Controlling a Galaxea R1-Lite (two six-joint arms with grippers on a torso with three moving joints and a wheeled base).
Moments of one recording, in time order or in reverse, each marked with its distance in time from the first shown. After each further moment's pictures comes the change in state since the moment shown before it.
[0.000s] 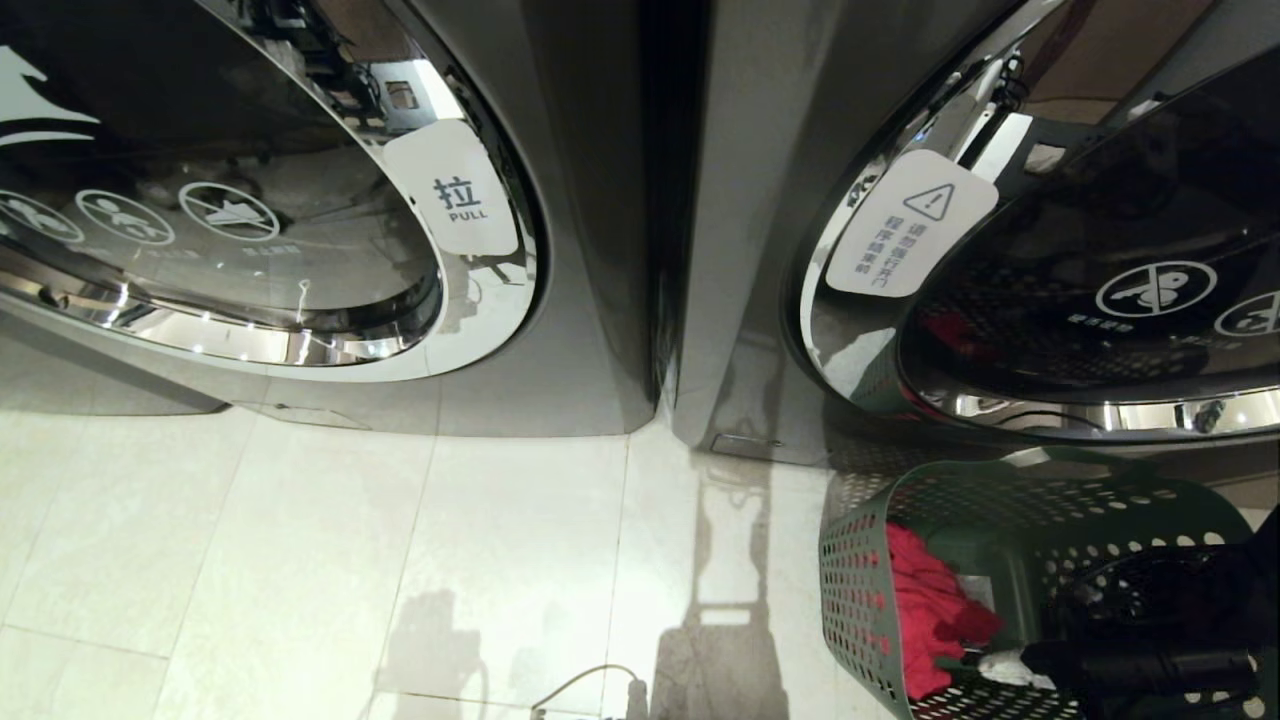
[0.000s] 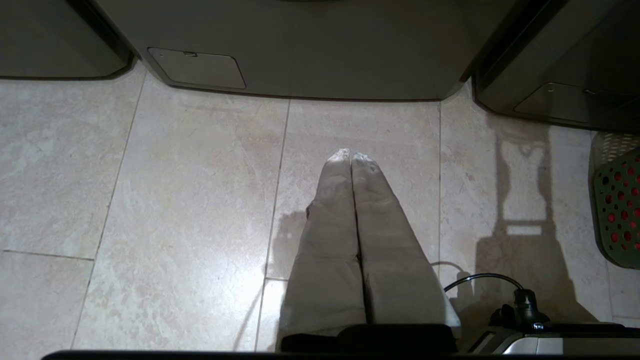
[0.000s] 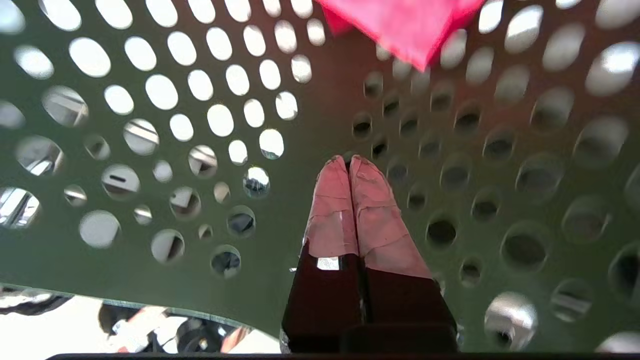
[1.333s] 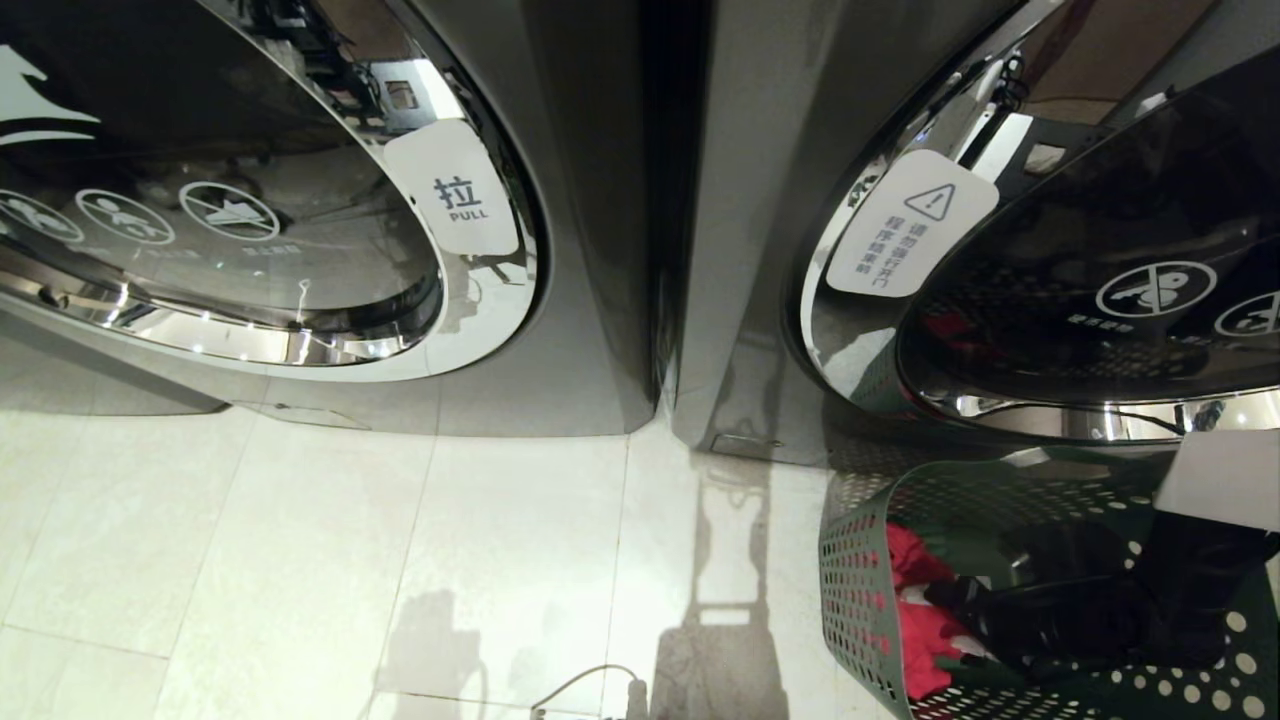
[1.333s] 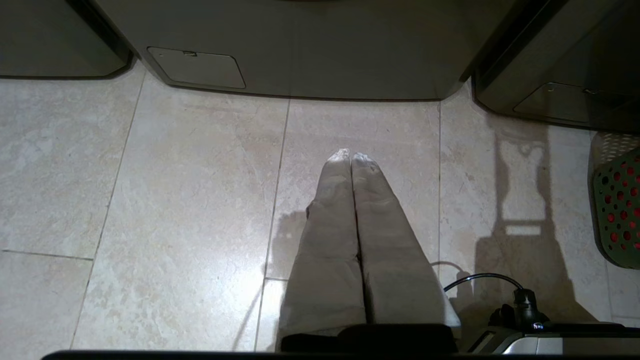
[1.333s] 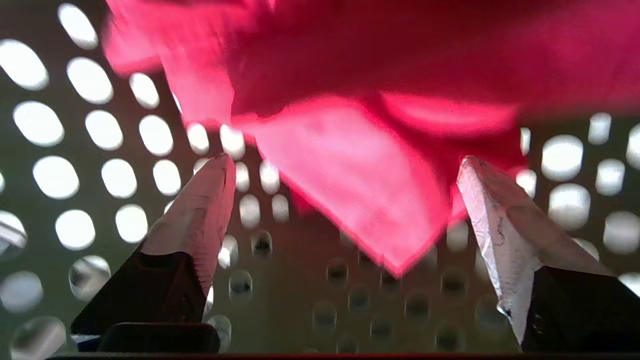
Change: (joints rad) left arm 0.000 0.000 0.000 0.000 0.000 0.000; right arm 0.227 0.124 0.060 -0.678 -0.375 0.210
